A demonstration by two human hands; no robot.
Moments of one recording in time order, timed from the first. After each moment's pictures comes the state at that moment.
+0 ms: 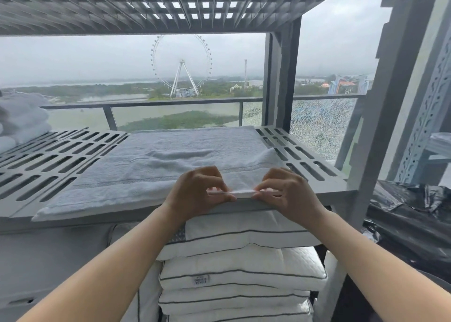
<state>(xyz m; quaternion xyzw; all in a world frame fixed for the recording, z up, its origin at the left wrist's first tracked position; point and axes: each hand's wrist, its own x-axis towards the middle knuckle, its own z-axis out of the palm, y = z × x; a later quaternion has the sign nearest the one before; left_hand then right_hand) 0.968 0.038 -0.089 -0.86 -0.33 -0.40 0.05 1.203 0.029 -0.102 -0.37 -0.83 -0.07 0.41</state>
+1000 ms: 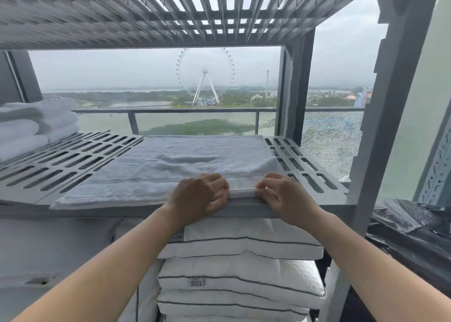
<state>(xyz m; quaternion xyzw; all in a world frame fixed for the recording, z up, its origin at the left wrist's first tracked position) 0.982 0.021 -0.085 -0.85 -0.43 -0.25 0.18 1.213 0.039 -0.090 -0.40 -0.85 0.00 0.35</state>
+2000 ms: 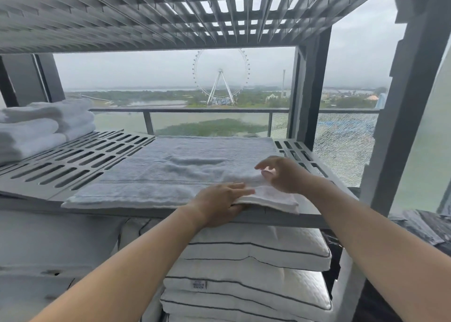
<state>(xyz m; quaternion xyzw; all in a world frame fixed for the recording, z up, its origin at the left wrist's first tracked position) 1.017 0.033 -0.081 -0.84 -0.52 -0.12 0.02 1.212 0.115 -0.057 -0.45 -0.86 0.08 0.23</state>
